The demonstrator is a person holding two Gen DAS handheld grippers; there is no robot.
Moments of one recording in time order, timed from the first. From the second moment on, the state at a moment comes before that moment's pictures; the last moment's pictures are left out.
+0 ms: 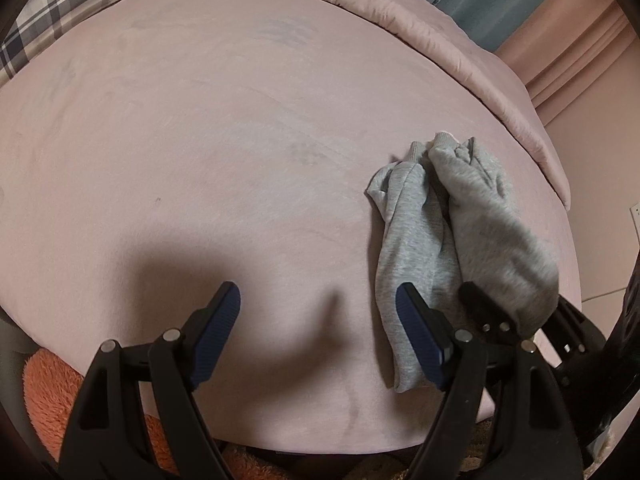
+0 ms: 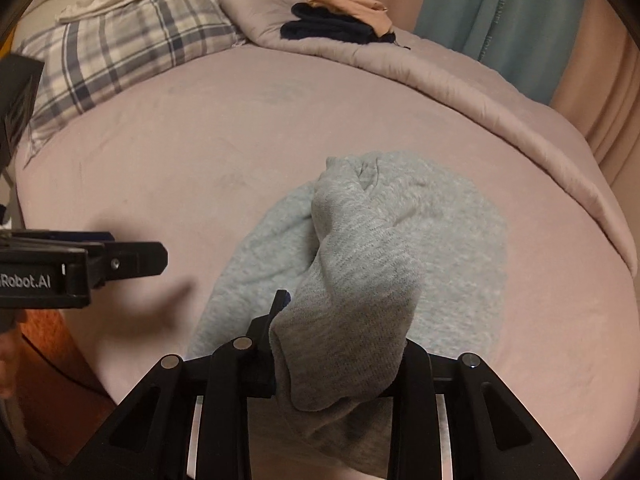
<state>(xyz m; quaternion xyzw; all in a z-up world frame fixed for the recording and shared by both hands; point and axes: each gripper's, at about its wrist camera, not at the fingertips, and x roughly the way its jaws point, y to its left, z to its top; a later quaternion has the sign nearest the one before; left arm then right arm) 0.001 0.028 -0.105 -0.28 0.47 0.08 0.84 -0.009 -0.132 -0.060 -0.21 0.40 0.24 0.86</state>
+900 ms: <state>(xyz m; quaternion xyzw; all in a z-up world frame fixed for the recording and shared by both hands) -0.001 0.032 -0.100 -0.30 0.46 0.08 0.83 -0.016 -0.124 -0.083 -0.12 0.47 0.33 0.81</state>
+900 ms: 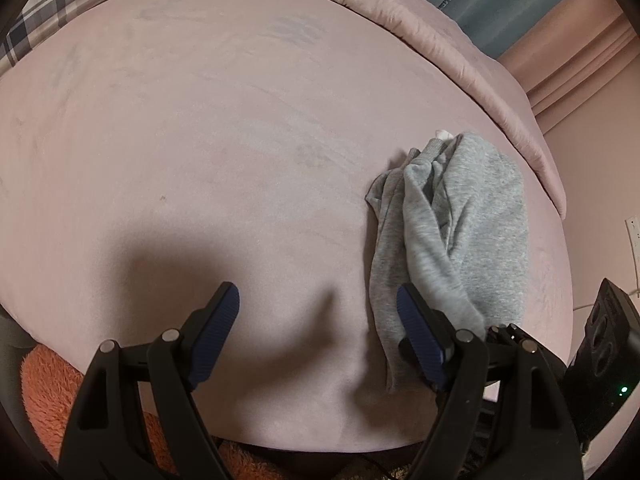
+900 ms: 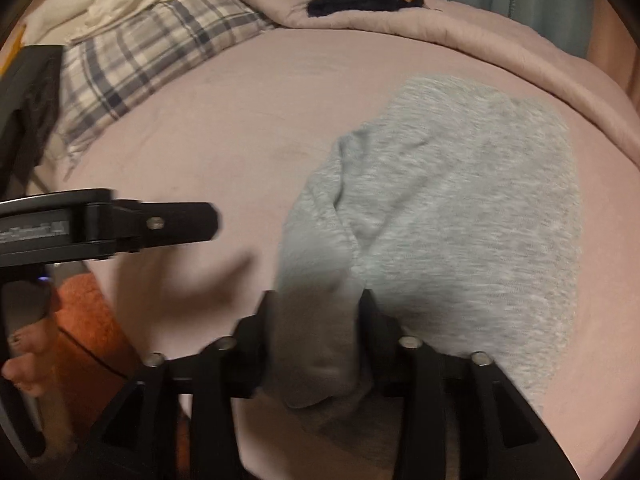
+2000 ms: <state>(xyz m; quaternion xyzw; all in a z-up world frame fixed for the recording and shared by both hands) 0.055 -0.038 -0.121 -0.24 0.51 0.00 0.82 -0.007 -0.253 -0.048 0.04 0.47 0.19 0.86</state>
